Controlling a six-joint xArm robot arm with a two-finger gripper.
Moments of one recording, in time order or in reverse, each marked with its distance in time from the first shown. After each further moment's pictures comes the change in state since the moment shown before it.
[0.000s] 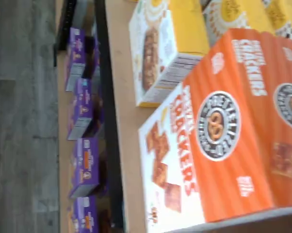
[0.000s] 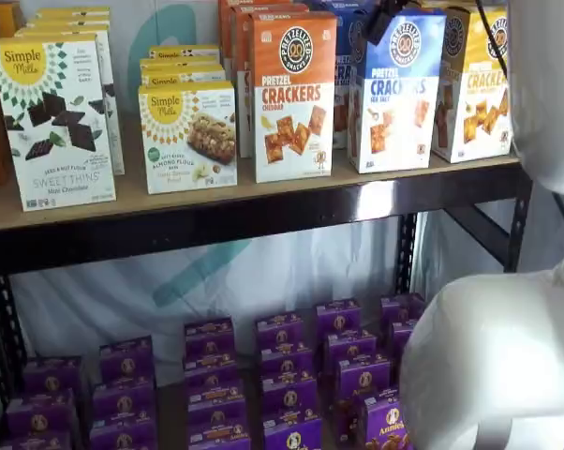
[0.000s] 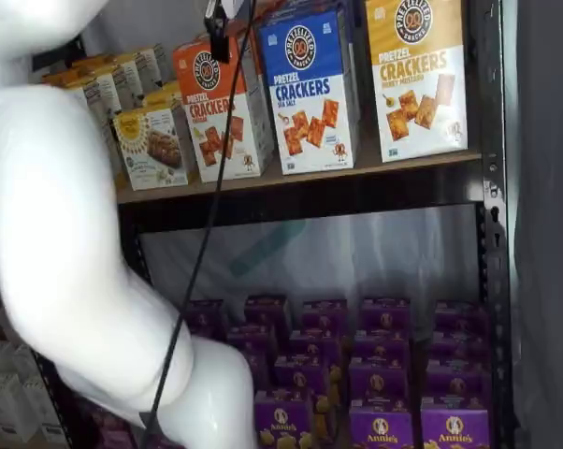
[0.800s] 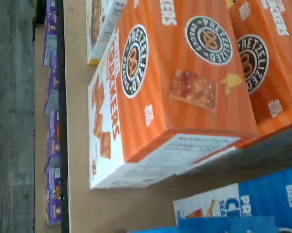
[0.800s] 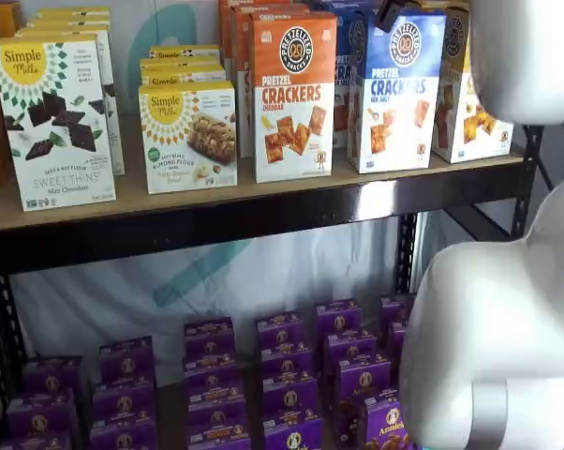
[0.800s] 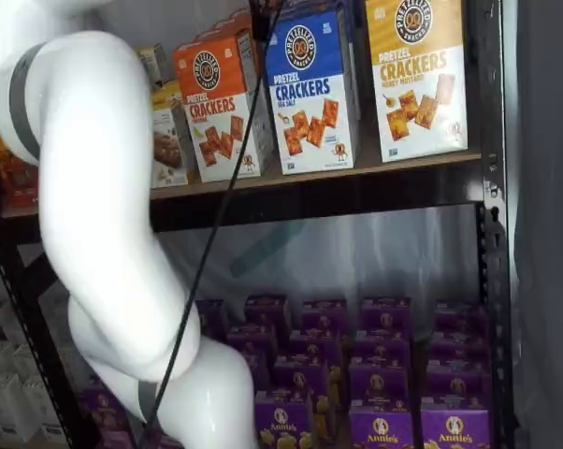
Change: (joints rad) arm -0.078 0.221 -0.195 -0.013 0.000 -0.096
